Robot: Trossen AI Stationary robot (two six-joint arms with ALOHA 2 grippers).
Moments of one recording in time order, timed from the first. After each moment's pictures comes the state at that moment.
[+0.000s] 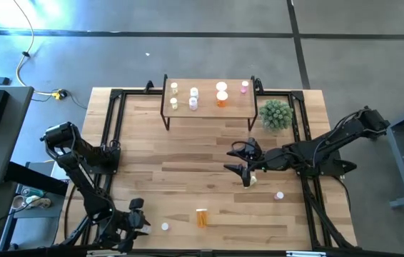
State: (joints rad) left arm -1.01 1.61 0.74 -0.11 -0.51 -0.97; right arm 0.36 1.19 0.69 0.21 0.46 0.47
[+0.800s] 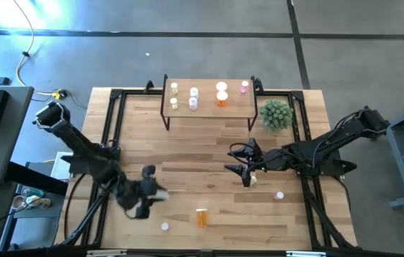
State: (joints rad) left arm -0.63 1.25 0.74 -0.31 -0.51 -0.54; right arm 0.36 1.19 0.69 0.15 0.46 0.47
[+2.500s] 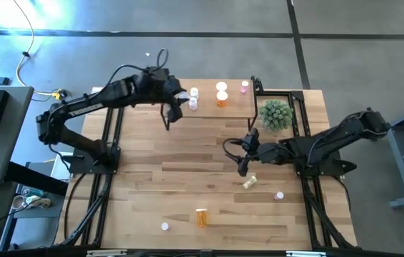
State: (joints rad) left arm 0.52 1.35 1.35 -0.59 -0.06 0.20; right arm 0.25 1.19 0.69 0.05 0.53 0.31
